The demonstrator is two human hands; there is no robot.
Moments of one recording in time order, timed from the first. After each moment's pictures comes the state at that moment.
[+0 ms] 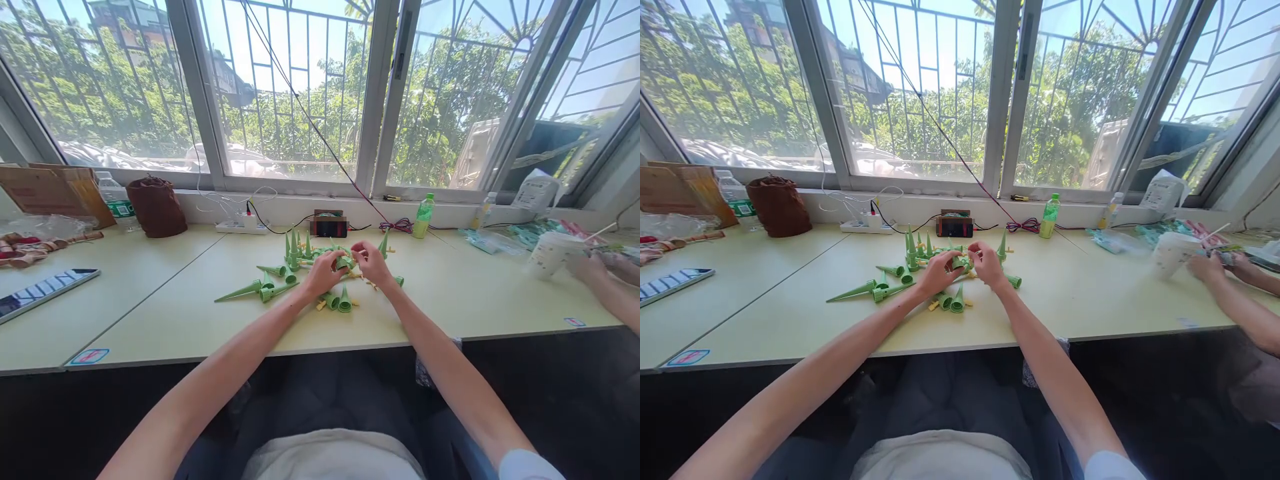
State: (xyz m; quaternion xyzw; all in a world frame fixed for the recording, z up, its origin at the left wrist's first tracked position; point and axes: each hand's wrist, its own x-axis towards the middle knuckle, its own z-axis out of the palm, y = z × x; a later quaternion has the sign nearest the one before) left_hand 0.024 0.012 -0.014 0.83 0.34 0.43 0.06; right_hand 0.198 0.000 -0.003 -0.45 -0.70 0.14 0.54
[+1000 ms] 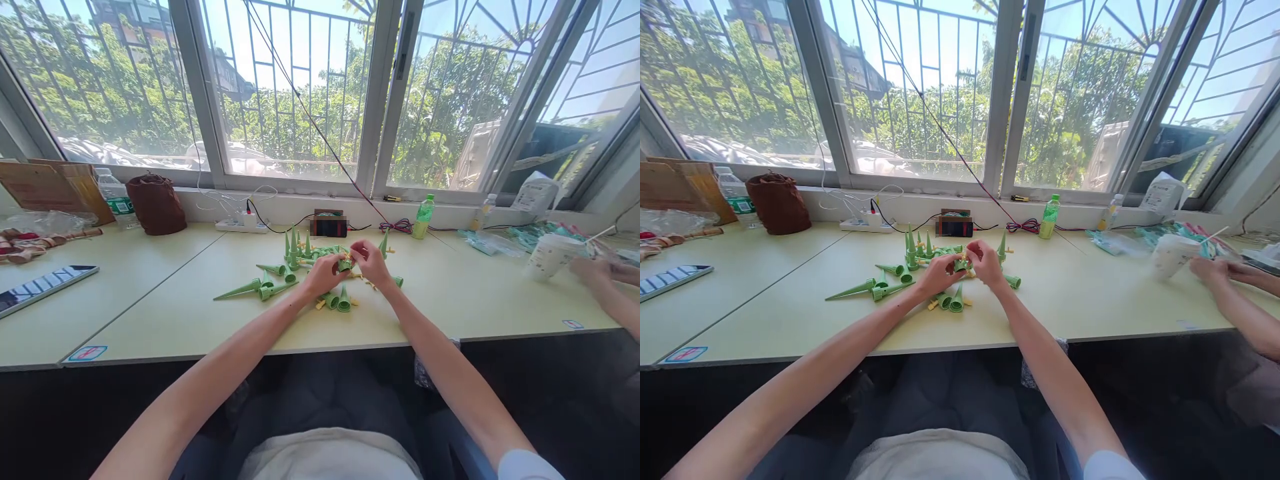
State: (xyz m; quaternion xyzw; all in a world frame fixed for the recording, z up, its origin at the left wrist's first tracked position) left_hand 0.023 0.010 -0.015 0.85 0.33 0.40 0.08; right_hand 0.193 -0.005 -0.002 -0.39 -0.68 0.22 0.58
